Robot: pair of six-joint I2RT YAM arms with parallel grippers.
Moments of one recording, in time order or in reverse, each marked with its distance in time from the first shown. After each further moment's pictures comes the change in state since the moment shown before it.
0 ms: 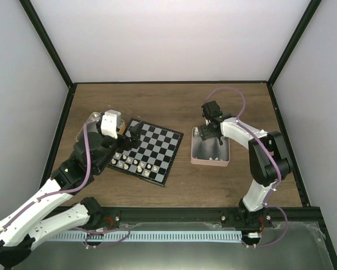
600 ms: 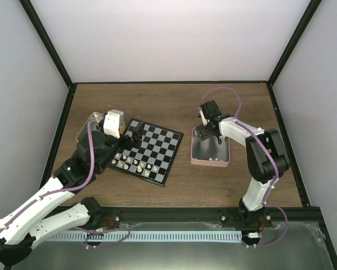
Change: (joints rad) left arm 0.000 0.023 0.000 0.000 0.008 0.001; right arm 0.000 0.026 0.002 0.060 -0.070 -0.131
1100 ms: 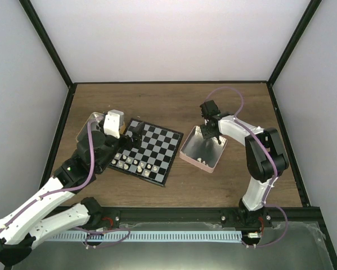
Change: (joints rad) left arm 0.000 0.000 0.000 0.000 0.004 0.000; right arm -0.001 0.026 0.041 -0.074 0.050 0.141
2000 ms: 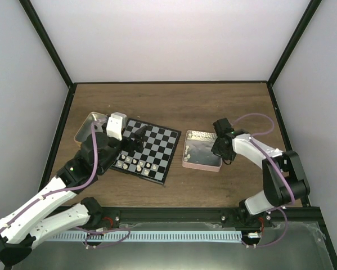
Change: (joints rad) left arm 0.000 0.002 -0.038 -0.002 0.029 -0.035; right arm -0.044 -0.289 -0.332 -0.111 -0.079 0.729
